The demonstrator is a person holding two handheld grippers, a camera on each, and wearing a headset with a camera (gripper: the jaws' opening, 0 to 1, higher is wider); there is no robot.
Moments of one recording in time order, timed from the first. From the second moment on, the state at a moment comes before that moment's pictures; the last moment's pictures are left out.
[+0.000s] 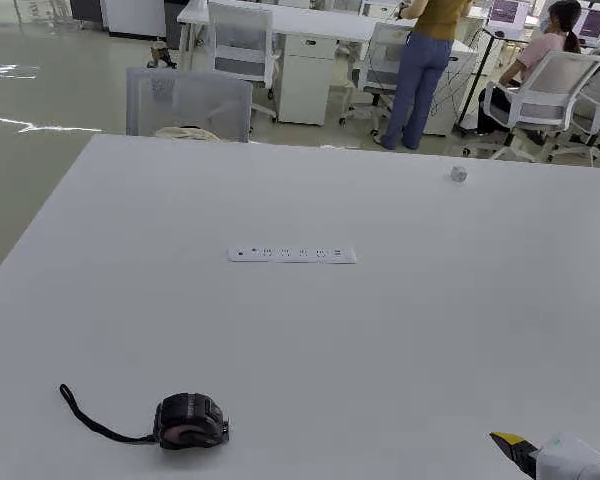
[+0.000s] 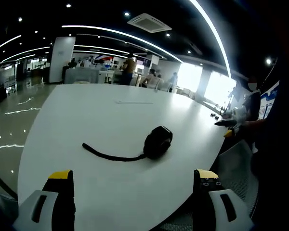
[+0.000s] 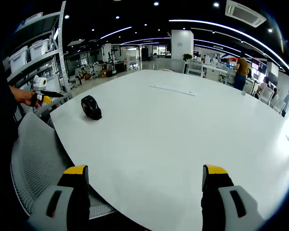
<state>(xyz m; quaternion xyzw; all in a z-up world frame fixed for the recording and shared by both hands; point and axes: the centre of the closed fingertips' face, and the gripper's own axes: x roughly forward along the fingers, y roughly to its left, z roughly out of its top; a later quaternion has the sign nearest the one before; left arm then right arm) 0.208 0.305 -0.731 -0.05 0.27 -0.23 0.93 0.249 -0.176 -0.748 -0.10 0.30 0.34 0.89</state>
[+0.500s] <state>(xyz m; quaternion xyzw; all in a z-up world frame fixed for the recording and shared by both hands) 0.208 0.307 -0.732 -0.06 0.27 -0.23 0.93 0.242 -0.184 -0.751 -0.10 0.31 0.33 0.89</state>
